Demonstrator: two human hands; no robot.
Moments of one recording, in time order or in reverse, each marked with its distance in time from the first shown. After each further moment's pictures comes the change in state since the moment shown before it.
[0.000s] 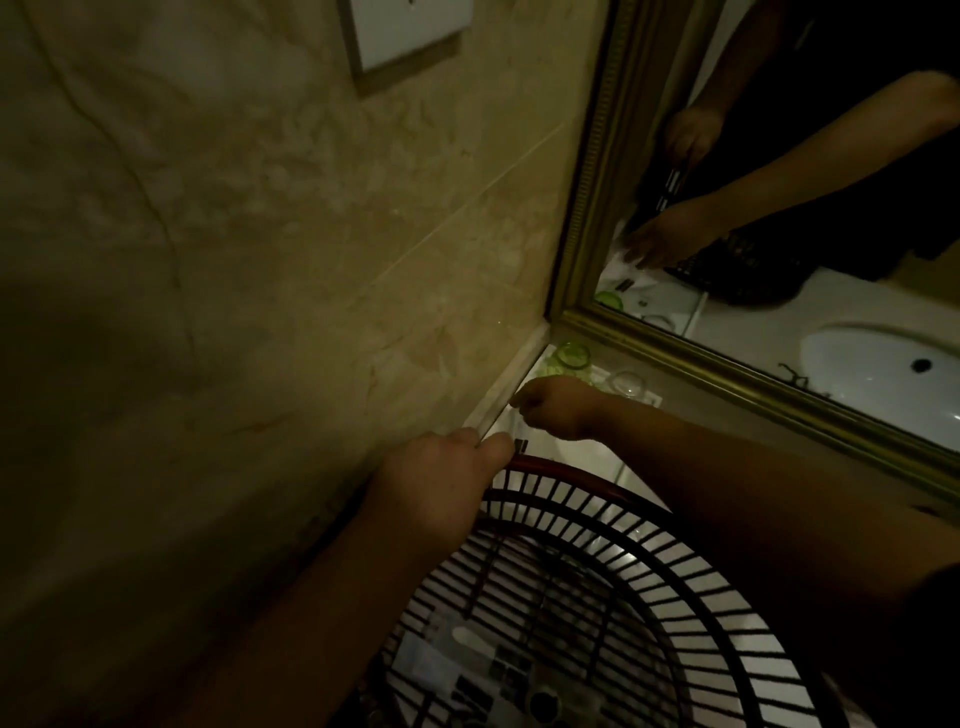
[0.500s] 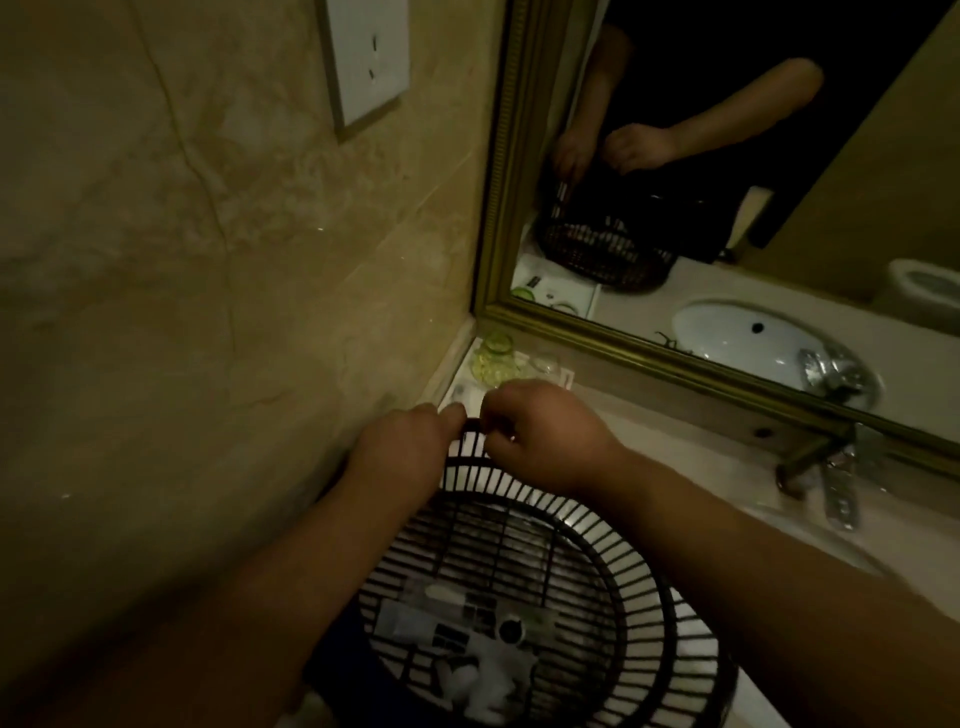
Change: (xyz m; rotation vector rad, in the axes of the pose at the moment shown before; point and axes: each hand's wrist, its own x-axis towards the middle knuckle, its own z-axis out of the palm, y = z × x) left_hand -0.005 0.005 -0.013 0.002 -0.033 0.045; right_hand -0.194 -0.077 0.007 -0.126 0.500 -0.249
